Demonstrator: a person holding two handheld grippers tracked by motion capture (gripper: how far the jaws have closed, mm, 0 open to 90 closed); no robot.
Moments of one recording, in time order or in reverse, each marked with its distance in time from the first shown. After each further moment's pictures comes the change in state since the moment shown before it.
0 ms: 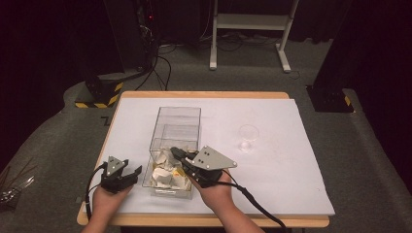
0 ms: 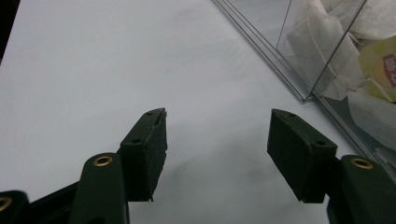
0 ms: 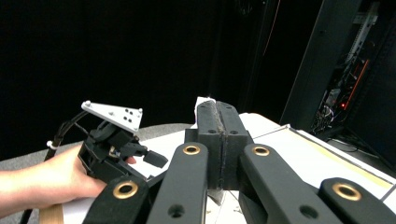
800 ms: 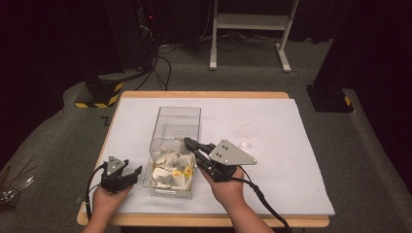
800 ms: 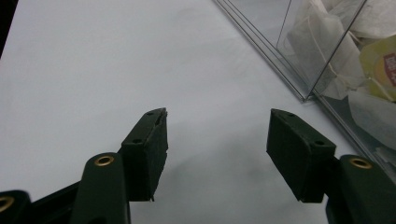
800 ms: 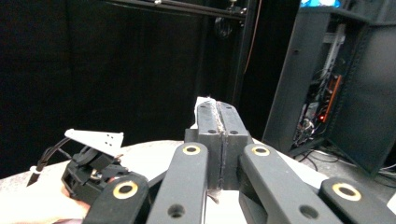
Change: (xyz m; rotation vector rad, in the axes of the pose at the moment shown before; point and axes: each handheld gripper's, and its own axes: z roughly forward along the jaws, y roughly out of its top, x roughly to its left) left arm 0.000 0.000 0.001 0.002 -0.001 0.000; right arm -0.021 0.019 -0.028 -0.072 -0.066 0.005
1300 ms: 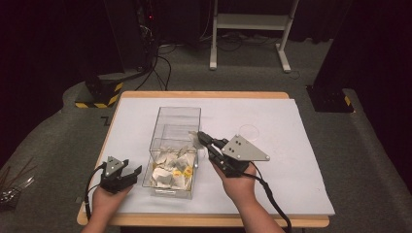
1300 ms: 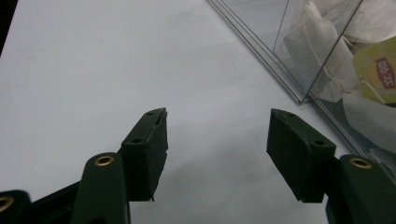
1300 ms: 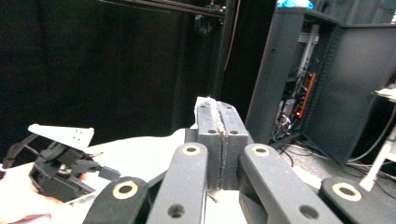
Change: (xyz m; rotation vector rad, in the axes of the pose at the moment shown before) left arm 0.001 -0.001 -0.002 -0.016 -0.016 -0.002; right arm -0.022 0.003 -0.016 0.019 -0.077 -0.015
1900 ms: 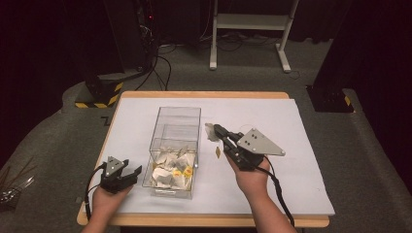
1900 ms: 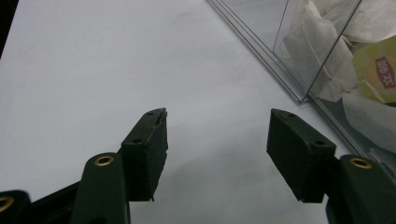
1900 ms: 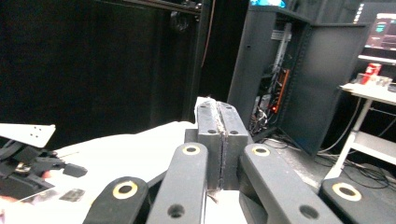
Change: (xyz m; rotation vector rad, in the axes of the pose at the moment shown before) left arm 0.000 0.000 0.000 0.003 0.004 -0.002; right arm -0.031 0.000 -0.015 0.010 -0.086 -0.005
